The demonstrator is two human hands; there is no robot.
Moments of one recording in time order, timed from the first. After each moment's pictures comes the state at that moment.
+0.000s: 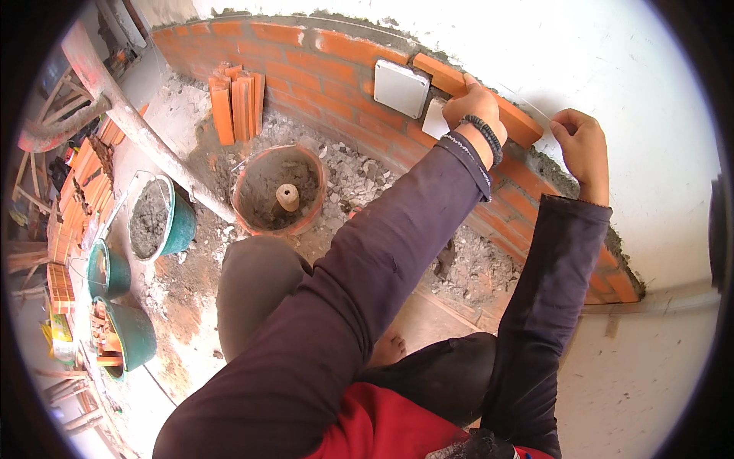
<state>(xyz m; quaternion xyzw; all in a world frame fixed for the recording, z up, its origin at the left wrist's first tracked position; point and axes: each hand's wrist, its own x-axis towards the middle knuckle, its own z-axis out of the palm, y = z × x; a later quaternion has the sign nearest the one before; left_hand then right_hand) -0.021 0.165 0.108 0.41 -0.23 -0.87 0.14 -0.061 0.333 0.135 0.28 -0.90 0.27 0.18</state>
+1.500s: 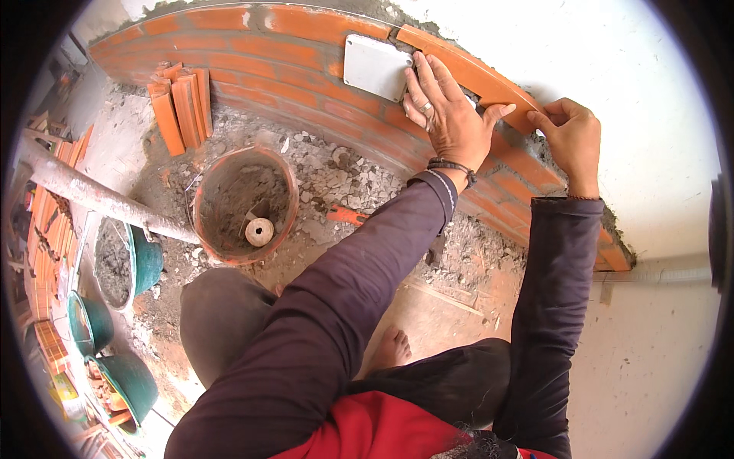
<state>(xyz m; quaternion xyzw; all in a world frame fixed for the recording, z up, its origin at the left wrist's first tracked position) -0.032 0.159 -0.005 0.19 -0.79 -0.35 0.46 -0.057 0.296 0.107 0.19 -0.94 0.20 0.21</state>
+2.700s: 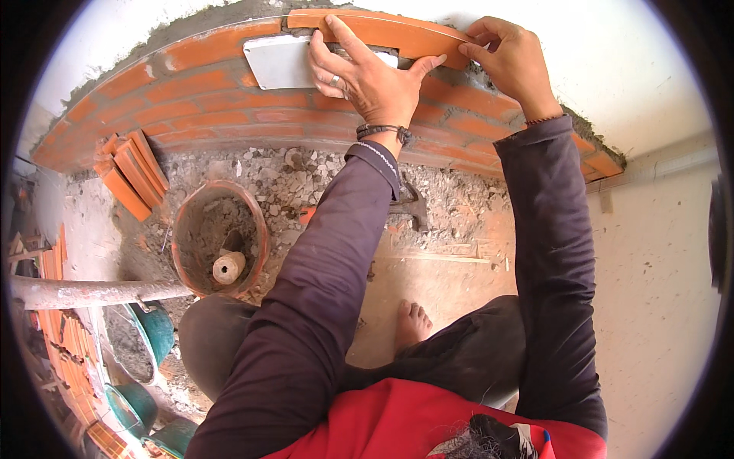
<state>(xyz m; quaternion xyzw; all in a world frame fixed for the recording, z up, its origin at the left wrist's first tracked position) -0.030 0.146 -0.007 0.14 -0.78 -0.35 0.51 -0.065 0.310 0.091 0.25 -0.92 0.18 0.25</state>
